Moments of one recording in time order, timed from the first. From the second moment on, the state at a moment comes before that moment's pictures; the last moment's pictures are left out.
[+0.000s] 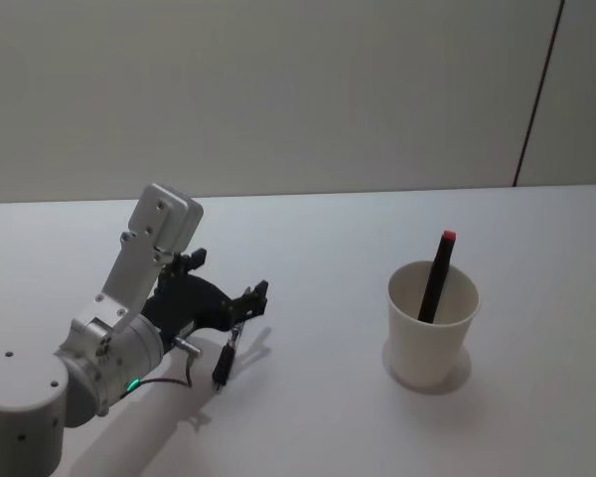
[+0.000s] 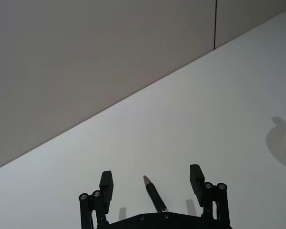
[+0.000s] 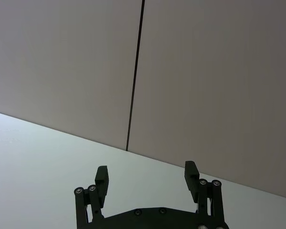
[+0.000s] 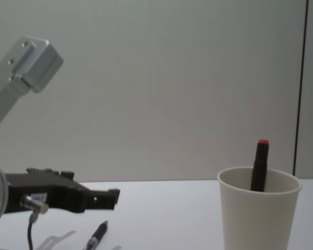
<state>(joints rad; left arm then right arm) -0.13 0.54 0.37 -1.78 -0.37 0.40 -0.10 0.11 0.73 0.09 -1.66 0.52 0.33 0.39</state>
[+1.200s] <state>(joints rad) -0.14 0.50 0.38 -1.73 -0.37 0.56 -0.08 0.11 0.73 0.09 -1.66 0.52 0.34 0.39</state>
